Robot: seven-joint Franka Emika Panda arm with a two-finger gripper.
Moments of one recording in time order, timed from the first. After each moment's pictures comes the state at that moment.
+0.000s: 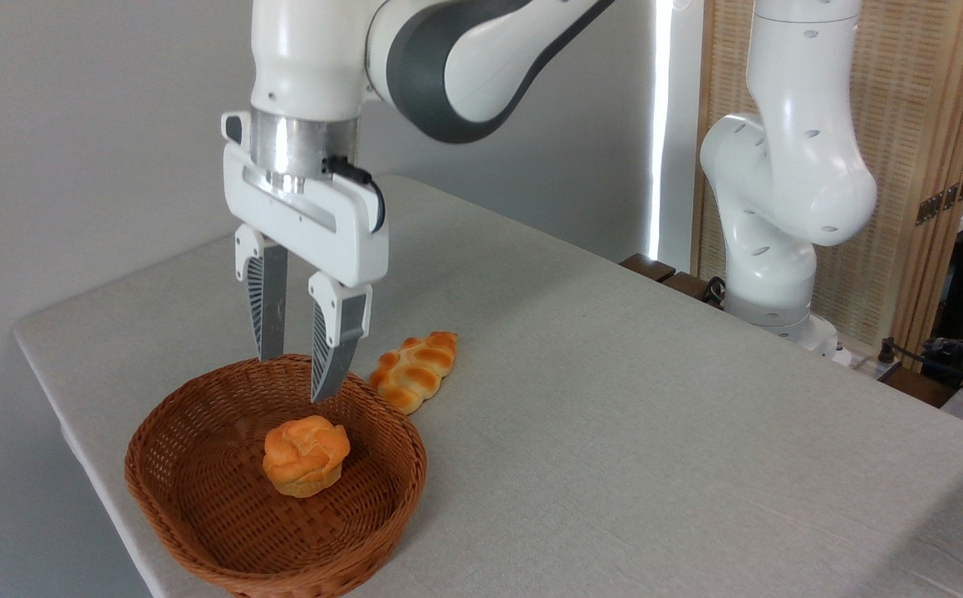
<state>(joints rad) -0.34 -0.02 0.16 -1.97 -0.01 2.24 0.49</state>
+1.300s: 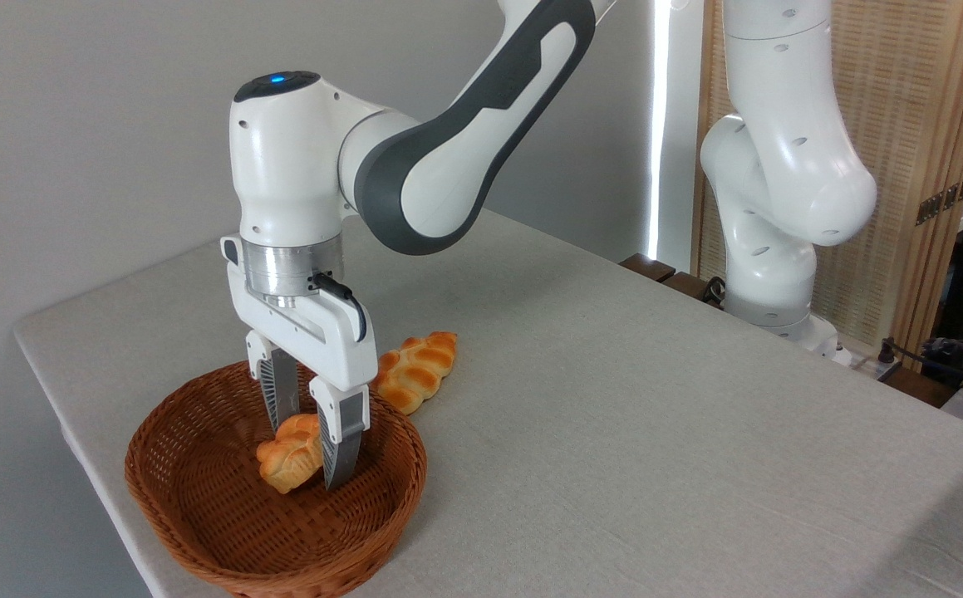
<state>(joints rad) -0.34 0.16 0.16 -1.97 0.03 2.32 0.49</state>
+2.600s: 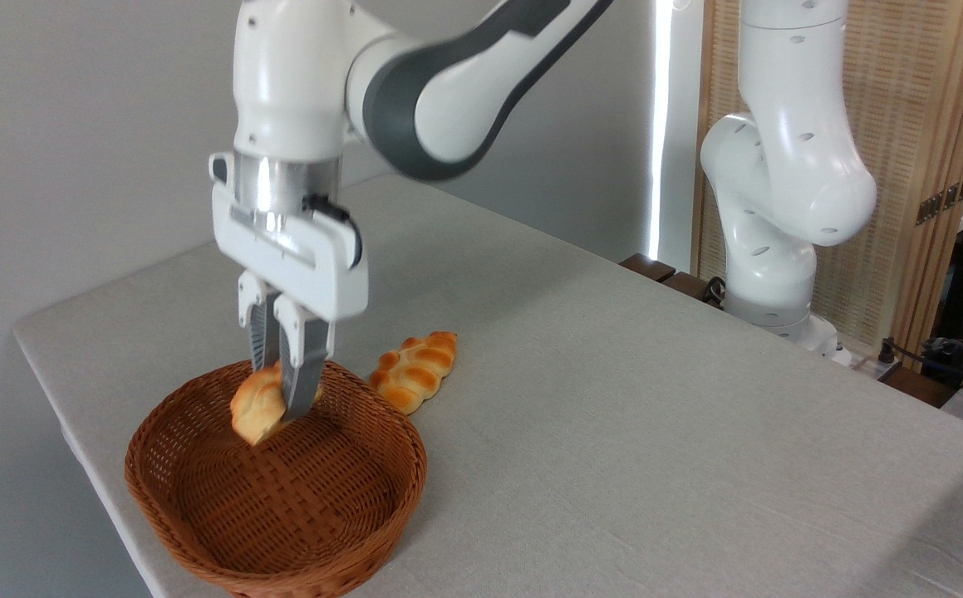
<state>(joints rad) -0.34 0.03 0.16 -1.95 0.04 2.28 0.49</state>
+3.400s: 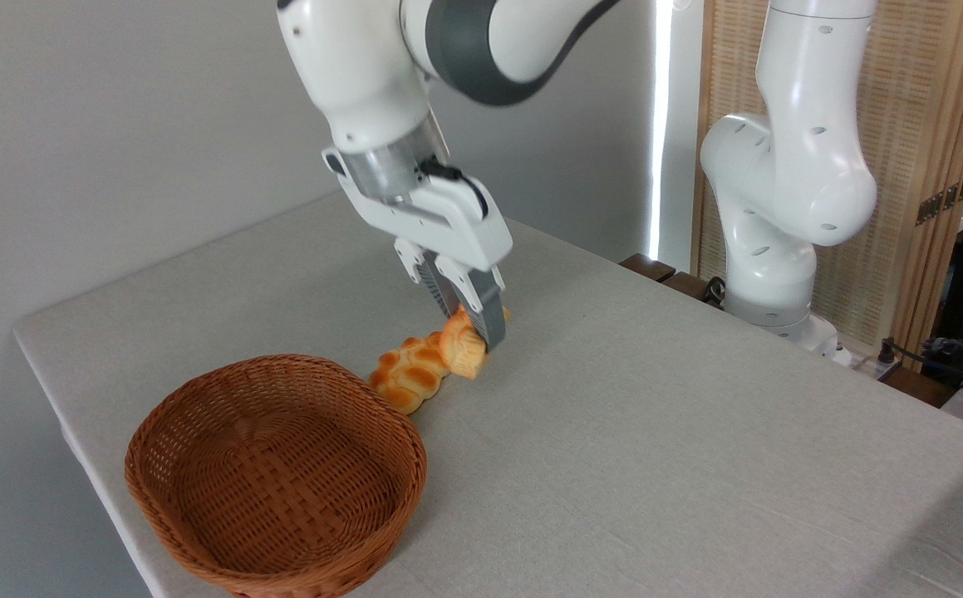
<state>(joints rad) -0.34 -0.13 0.18 -2.04 0.04 1.66 0.58</state>
